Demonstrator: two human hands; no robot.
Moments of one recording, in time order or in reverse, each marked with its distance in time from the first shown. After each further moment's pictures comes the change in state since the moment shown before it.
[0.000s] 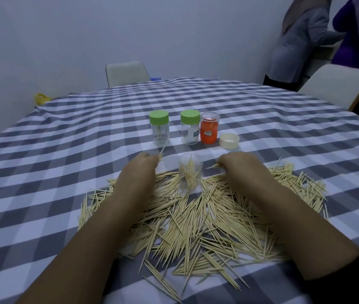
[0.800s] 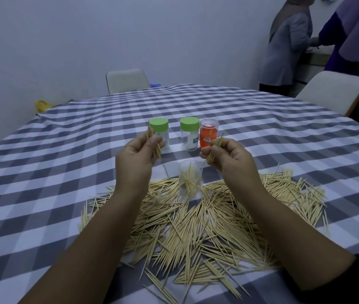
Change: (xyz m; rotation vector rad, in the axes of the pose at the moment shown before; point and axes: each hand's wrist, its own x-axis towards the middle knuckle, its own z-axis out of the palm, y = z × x) left_hand 0.010 0.023 -0.023 -1.512 0.294 -0.309; right_hand 0.001 -0.030 -0.006 1.463 0.312 0.225
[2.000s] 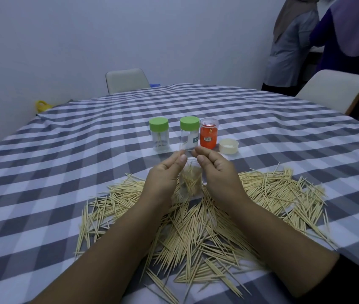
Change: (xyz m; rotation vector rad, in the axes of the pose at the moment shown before) left_hand -0.032 -0.015 0.022 0.167 -0.203 -0.300; right_hand -0.013 0.015 0.020 -0.115 -0.082 0.029
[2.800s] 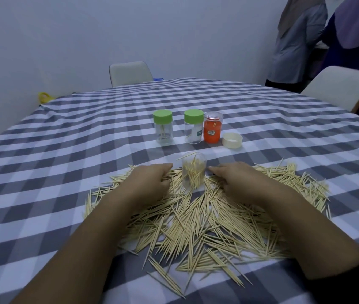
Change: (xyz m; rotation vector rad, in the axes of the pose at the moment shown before) left_hand 0.014 -0.002 -0.053 1.340 -0.218 0.088; right_hand 0.007 -0.004 -0.045 -1.299 -0.528 -0.029
